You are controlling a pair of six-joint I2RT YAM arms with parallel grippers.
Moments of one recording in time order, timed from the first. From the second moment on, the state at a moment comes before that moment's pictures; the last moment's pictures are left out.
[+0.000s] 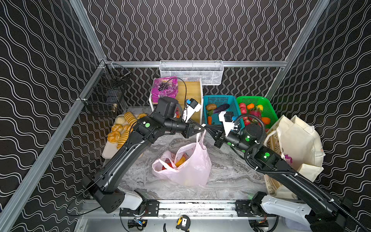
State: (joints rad) left arm -0.64 1.40 1.68 -0.80 0.64 -0.16; right arm 0.74 1.04 1.03 -0.01 -0.27 0.13
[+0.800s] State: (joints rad) left arm -0.64 1.35 1.69 -0.73 0.65 -0.24; right arm 0.78 1.02 0.91 0.02 -0.44 -0.02
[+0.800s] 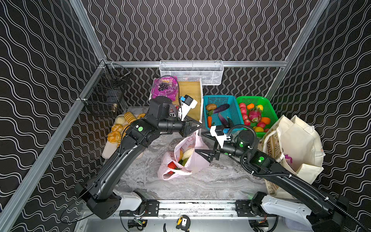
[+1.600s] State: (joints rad) left arm -0.64 1.42 1.81 -0.90 0.84 -0.04; right arm 0.63 1.14 0.90 0.19 -0.77 0.15
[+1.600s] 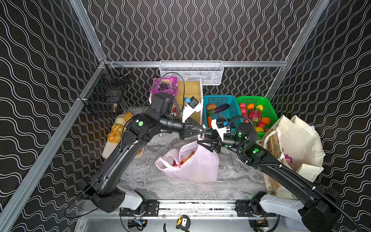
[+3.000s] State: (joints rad) left arm -0.64 1.36 1.73 -0.85 0.71 -0.08; right arm 0.64 1.11 0.78 0.40 -0.75 0.36
